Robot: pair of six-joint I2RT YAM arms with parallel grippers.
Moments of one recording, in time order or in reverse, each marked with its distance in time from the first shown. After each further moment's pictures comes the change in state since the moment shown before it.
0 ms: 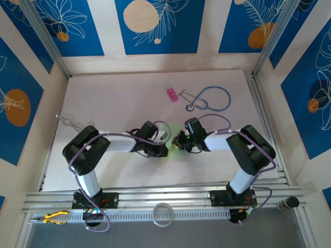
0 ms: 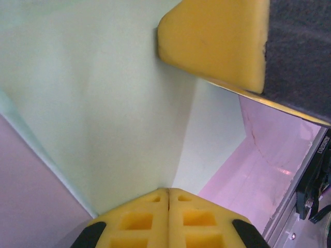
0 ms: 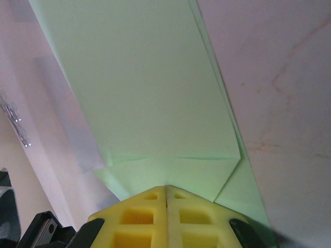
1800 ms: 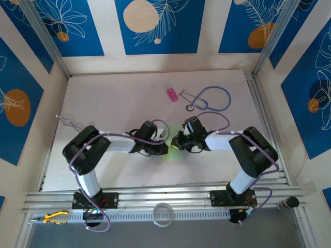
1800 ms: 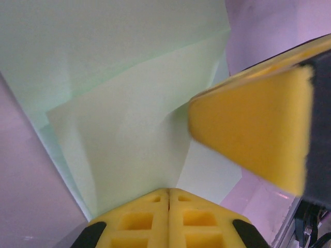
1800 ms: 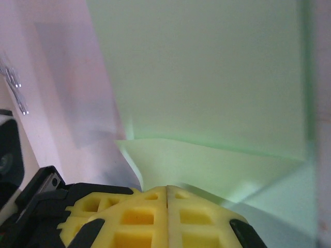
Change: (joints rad) left arm 0.007 0.010 -0.018 0.103 -0.054 -0.060; right arm 0.019 -0.017 0.029 -0.051 -0.075 -0.122
